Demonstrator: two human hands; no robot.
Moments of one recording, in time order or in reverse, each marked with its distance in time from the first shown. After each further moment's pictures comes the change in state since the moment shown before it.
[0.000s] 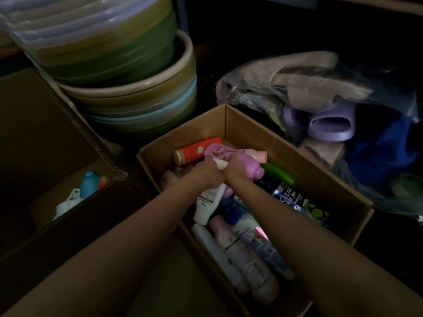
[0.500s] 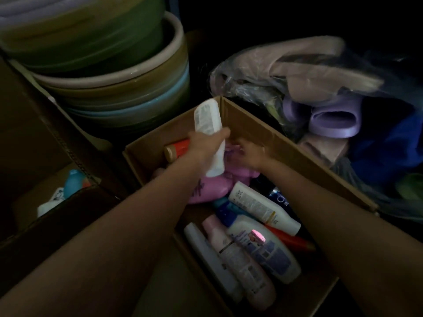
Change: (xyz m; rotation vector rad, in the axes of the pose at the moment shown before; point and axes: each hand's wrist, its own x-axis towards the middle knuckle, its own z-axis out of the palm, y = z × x) left_hand 0.030 0.032 -0.016 -0.896 0.342 -0.222; right_hand 0.048 0.029 -0.053 -0.079 -0.155 -0.171
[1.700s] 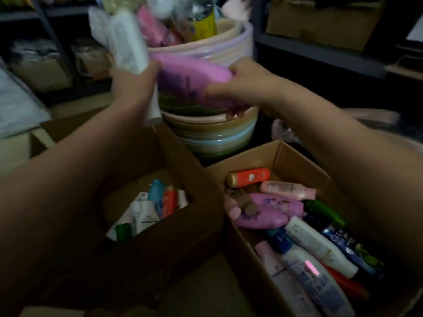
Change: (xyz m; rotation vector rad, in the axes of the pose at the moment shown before) left_hand -0.079 0.116 -0.280 -0.091 0.660 0.522; right_hand -0.135 -0.308 -0.043 0.096 0.023 -0.575
